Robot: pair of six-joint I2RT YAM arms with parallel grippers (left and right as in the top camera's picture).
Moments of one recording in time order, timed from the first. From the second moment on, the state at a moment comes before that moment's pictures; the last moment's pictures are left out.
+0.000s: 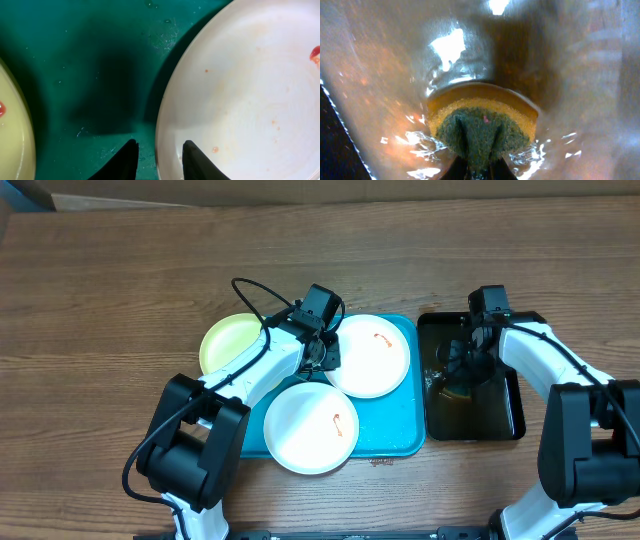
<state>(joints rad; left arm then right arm) -0.49 1.92 1.25 -0.59 0.03 -0.57 0.05 1.82 1.09 -0.75 -0.04 0.26</state>
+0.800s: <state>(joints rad) -0.49 1.94 1.25 -0.57 0.03 -0.55 0.05 1.82 1.31 -0.96 -0.01 0.25</state>
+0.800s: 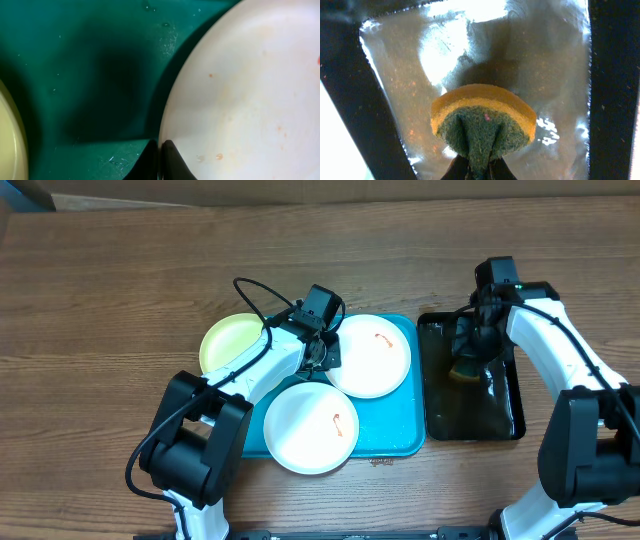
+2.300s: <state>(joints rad) -0.44 1.94 1.25 -0.53 0.09 -0.53 0.09 1.82 1.49 -1.19 0.09 0.26</state>
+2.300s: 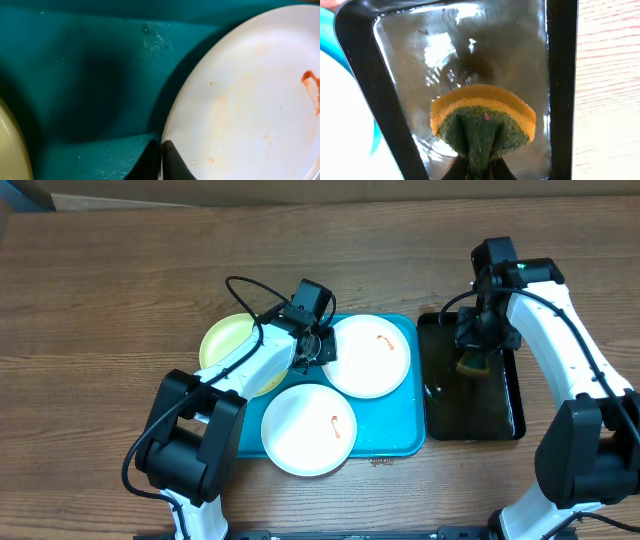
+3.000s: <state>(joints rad) -0.44 1.94 1.25 -0.54 0.10 -0.60 0.13 1.82 1.49 -1.01 -0.16 0.23</state>
